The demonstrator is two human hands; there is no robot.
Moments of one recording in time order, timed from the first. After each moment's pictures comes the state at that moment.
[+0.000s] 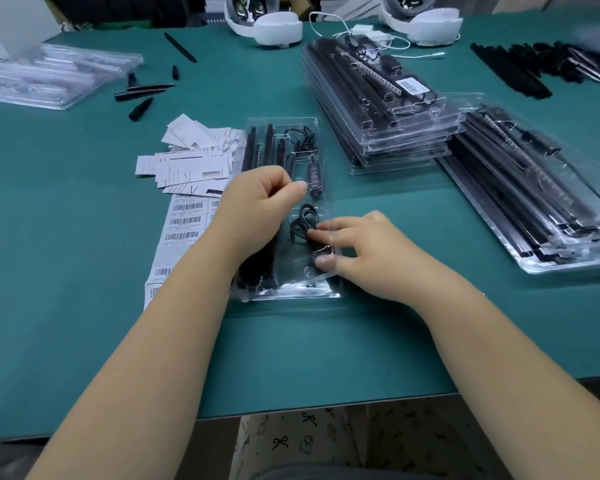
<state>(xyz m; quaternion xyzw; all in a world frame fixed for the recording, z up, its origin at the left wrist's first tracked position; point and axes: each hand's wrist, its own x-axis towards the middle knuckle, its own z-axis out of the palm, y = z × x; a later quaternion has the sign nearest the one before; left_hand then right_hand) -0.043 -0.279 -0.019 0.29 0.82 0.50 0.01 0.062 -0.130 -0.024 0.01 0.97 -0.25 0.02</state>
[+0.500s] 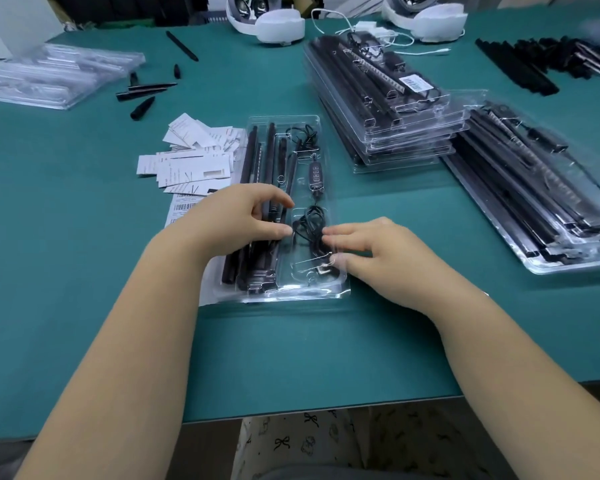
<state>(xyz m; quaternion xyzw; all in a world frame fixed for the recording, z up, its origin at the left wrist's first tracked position) -0.060 -0.305 -0.009 0.32 0.90 0.27 0.12 0.069 -0.121 -0.029 0.01 0.94 -0.35 -0.01</state>
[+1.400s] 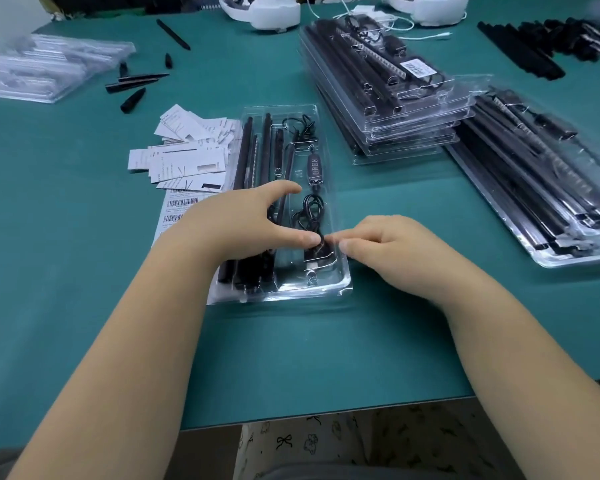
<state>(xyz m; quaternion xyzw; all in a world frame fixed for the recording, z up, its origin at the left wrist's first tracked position) -0.042 -0.291 0.000 0.26 0.93 0.17 0.17 0.070 -0.120 -0.023 0.08 0.90 -0.42 0.03</state>
